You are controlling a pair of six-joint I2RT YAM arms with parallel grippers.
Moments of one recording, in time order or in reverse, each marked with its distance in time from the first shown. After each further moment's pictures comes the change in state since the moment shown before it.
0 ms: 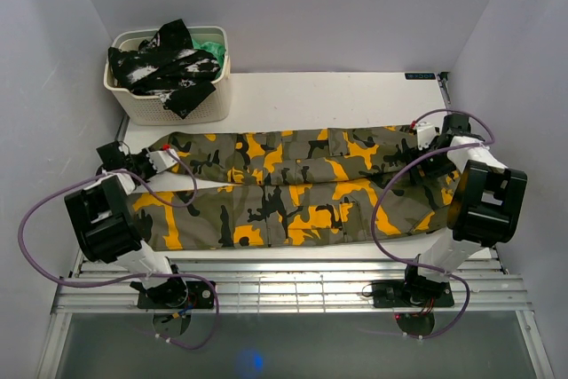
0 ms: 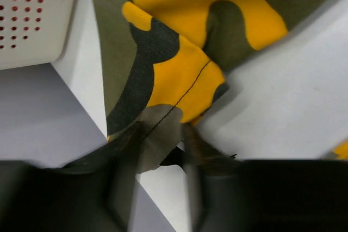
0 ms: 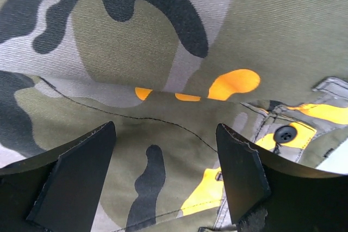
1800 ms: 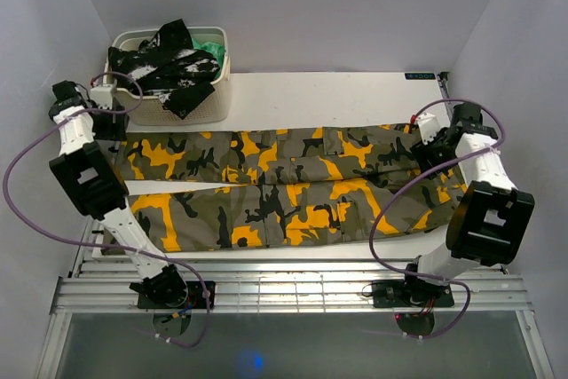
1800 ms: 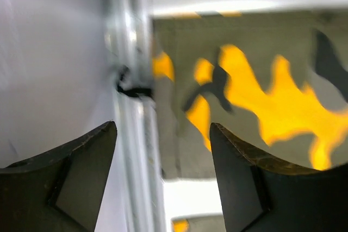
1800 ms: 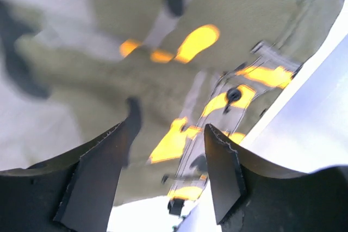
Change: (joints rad) left arm 0.068 0.529 1.111 -0.756 -0.231 -0.914; right arm 0.000 -0.121 0.079 -0.147 0.003 -0.192
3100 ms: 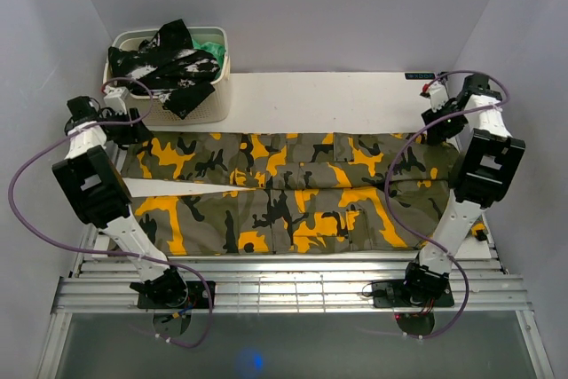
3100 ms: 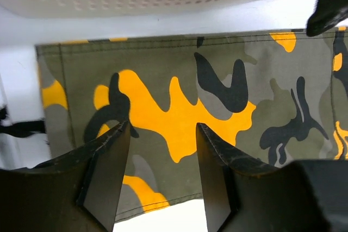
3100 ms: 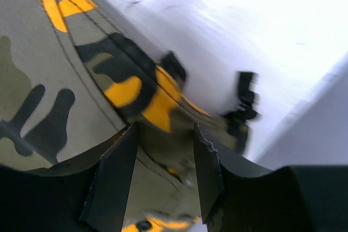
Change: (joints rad) left arm -0.026 -0.171 -0.369 0.271 0.433 -0.176; right arm -0.068 0.520 0.600 -0.100 -0.159 -0.049
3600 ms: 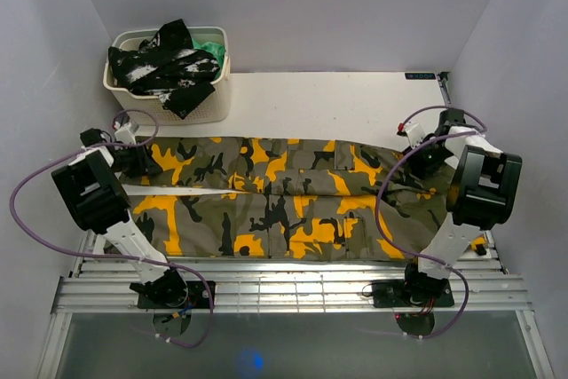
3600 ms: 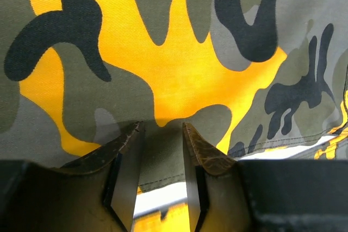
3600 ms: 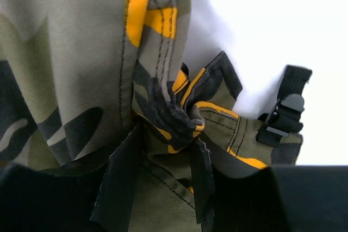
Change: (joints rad) left arm 0.040 -0.045 -0.318 0.034 -0.042 -0.055; right arm 0.080 -0.235 -0.541 0.177 0.057 -0.074
